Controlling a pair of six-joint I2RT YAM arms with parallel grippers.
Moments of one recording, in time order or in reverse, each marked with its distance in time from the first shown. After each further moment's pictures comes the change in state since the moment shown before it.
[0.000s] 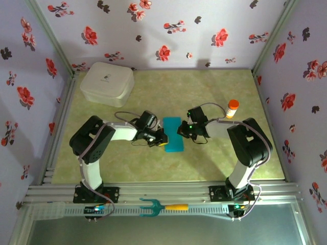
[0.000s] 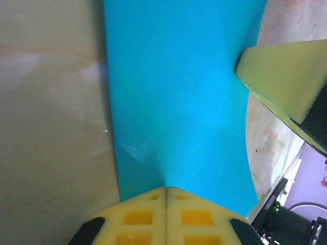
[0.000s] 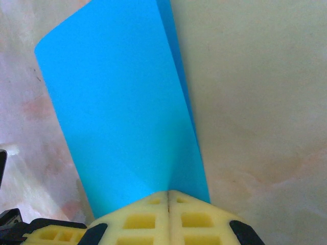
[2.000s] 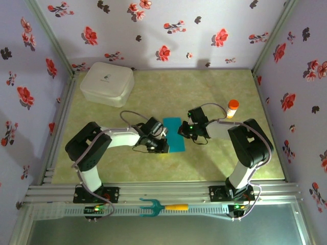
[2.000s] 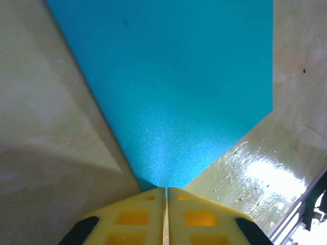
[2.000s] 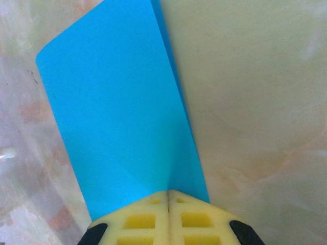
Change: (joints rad) left arm -0.137 -0.096 0.003 -0.233 -0.141 0.200; right arm 0.000 -0.013 -0.012 0.002 0.022 0.001
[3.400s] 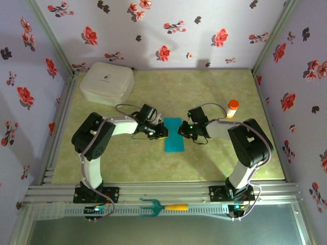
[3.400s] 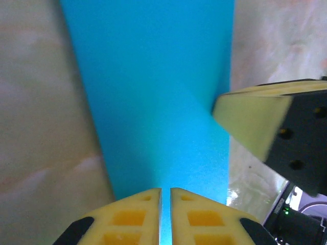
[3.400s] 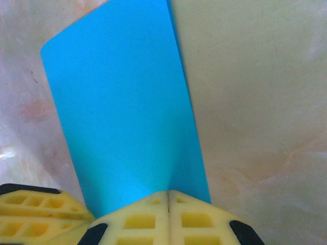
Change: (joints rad) left arm 0.185 0.151 0.130 0.126 0.158 -0.045; right arm -0.002 0.004 0.005 -0.005 -0.008 -0.005
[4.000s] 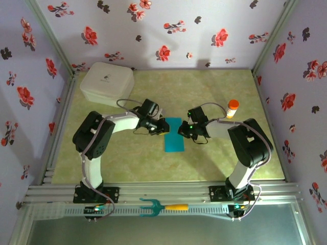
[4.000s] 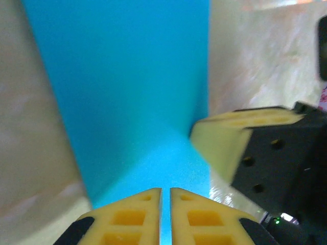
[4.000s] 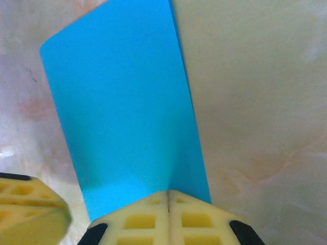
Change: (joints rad) left arm 0.014 0.007 0.125 -0.104 -0.020 0.000; right arm 0.000 0.001 0.007 -0.014 0.000 -0.008
